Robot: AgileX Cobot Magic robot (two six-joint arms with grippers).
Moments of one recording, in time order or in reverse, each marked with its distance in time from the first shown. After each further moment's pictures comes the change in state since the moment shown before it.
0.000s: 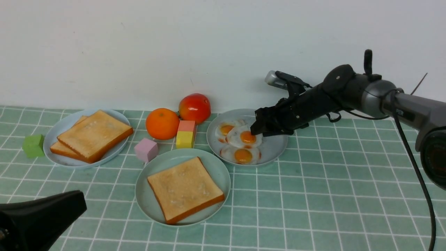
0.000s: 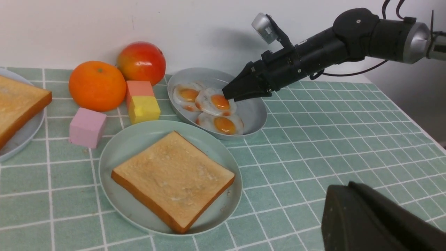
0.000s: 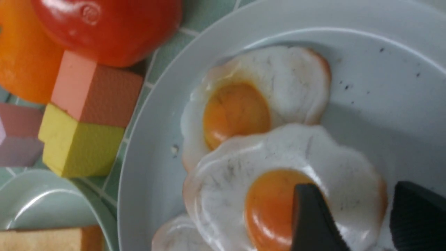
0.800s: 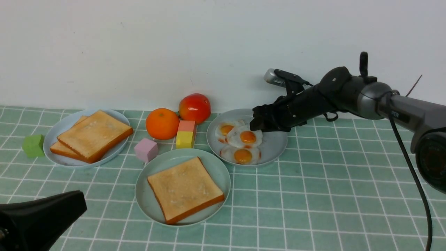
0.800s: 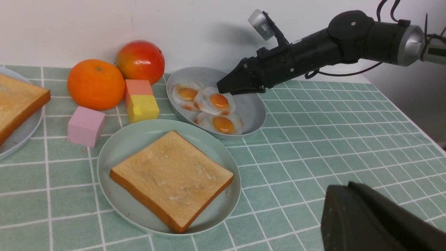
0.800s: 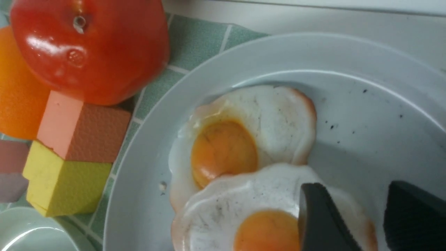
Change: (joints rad) right arm 0.011 0.021 -0.012 0.007 -0.067 0.001; left arm 0.000 0.000 0.001 -0.003 0.000 0.000
